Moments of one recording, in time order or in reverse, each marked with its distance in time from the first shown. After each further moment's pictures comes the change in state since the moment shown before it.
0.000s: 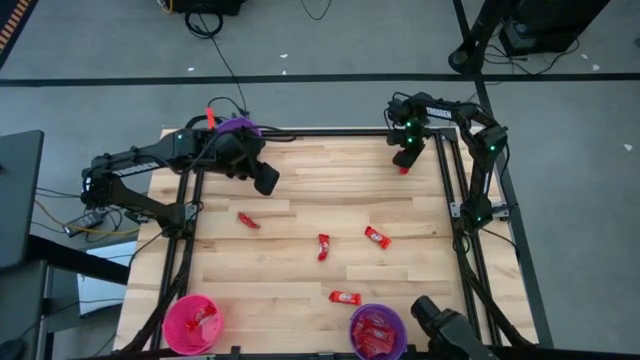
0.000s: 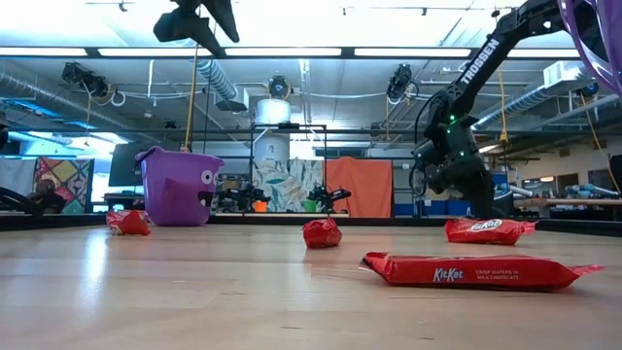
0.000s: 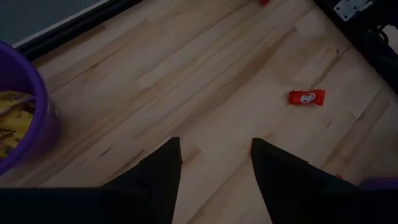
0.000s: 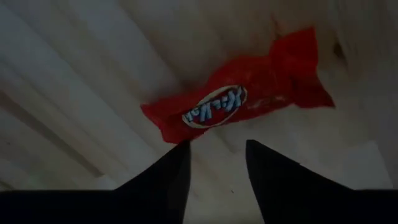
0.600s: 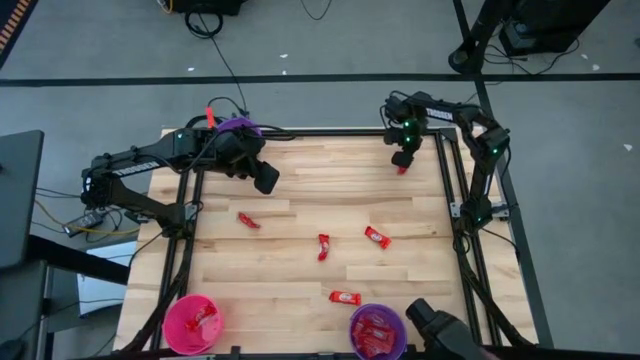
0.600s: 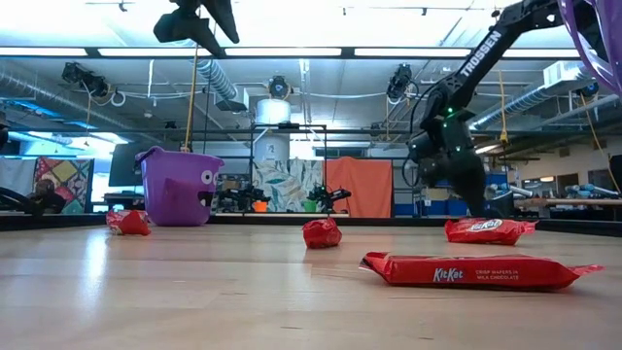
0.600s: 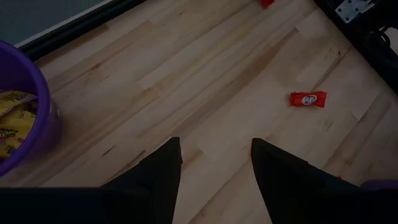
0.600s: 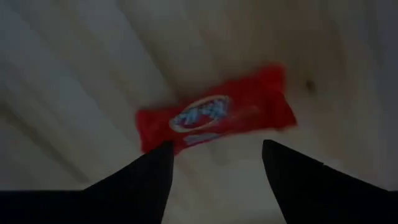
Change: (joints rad) left arm 0.007 0.000 0.000 0.000 0.000 -0.001; right arm 0.039 -0.036 0.005 0.047 0.033 -0.048
